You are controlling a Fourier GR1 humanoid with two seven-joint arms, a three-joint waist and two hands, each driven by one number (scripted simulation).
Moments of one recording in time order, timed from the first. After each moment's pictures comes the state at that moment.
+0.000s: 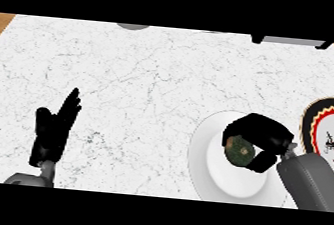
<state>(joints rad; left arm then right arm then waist) -0.03 0.21 -0.12 -1.47 0.04 0.25 0.22 -0.35 -0.39 0.31 -1.28 0.92 0.47 -0.49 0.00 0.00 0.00</state>
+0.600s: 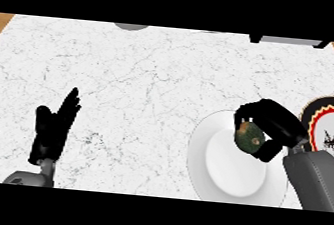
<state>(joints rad) -0.04 0.20 -0.09 -1.45 0.02 0.21 0.21 -0.35 -0.34 0.16 -1.29 0.96 0.27 -0.45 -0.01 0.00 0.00</state>
